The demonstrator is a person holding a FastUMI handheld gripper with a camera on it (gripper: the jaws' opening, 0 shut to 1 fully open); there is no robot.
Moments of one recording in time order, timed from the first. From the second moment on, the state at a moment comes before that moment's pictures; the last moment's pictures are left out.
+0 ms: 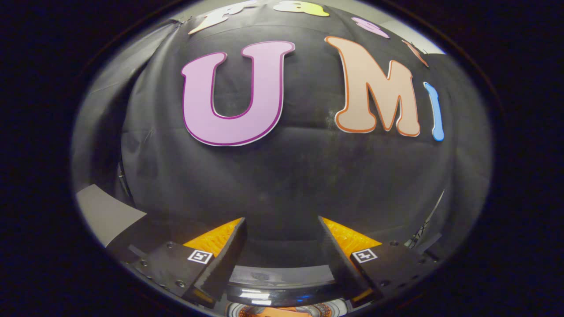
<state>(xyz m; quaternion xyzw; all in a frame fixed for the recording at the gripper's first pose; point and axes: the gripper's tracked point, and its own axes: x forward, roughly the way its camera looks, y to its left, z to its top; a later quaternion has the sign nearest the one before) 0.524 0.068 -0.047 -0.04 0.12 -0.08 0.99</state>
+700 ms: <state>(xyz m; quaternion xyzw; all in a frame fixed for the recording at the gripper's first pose) 0.491 0.072 -0.055 -0.04 0.12 -0.07 0.99</state>
